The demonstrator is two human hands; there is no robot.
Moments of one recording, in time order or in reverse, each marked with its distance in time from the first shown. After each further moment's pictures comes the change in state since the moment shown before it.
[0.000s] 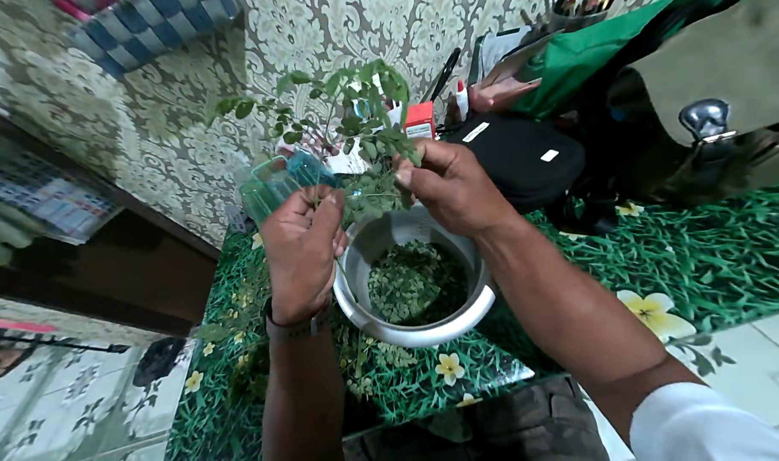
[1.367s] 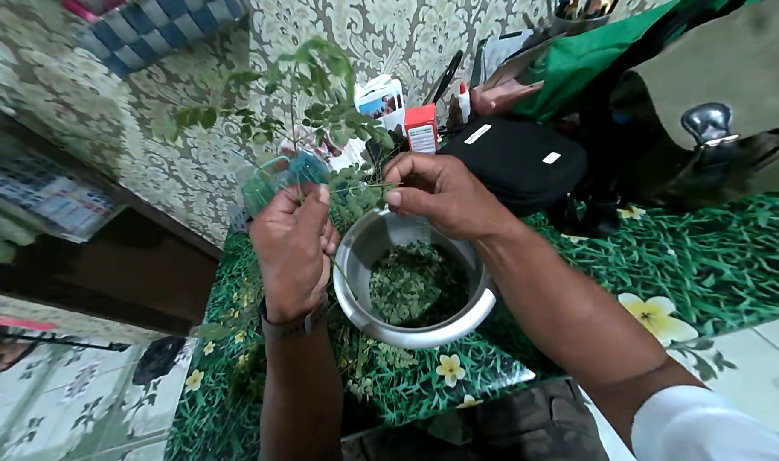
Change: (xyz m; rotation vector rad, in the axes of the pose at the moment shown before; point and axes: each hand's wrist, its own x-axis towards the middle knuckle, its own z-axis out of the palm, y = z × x) left_hand 0.001 0.003 -0.006 -0.059 0.059 0.011; right_hand 0.000 0.000 0.003 -0.045 -0.134 0.038
